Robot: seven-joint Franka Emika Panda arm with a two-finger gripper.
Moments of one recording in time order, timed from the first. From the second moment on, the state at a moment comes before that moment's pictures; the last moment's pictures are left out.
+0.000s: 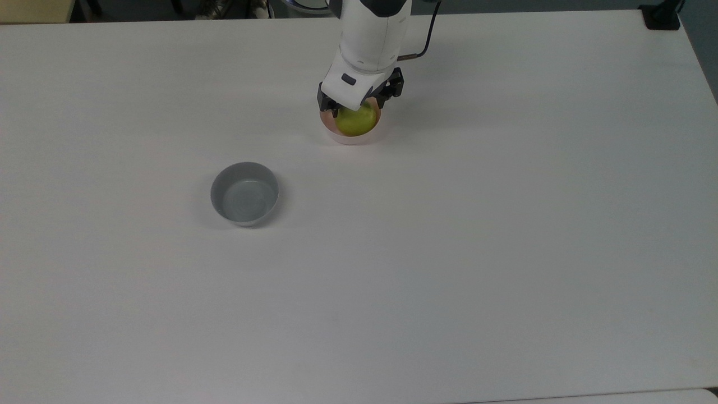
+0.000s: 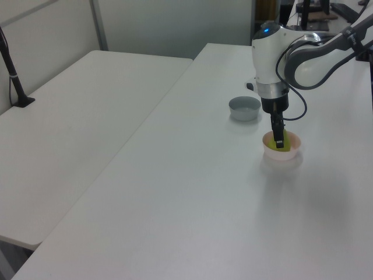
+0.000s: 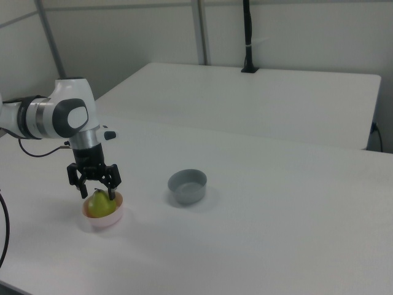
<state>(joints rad) 0.32 0.13 -0.09 -2.08 -0.04 2.04 -0.03</state>
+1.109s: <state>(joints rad) 0.20 0.06 -0.11 -1.68 -0.04 1.61 -0.02</state>
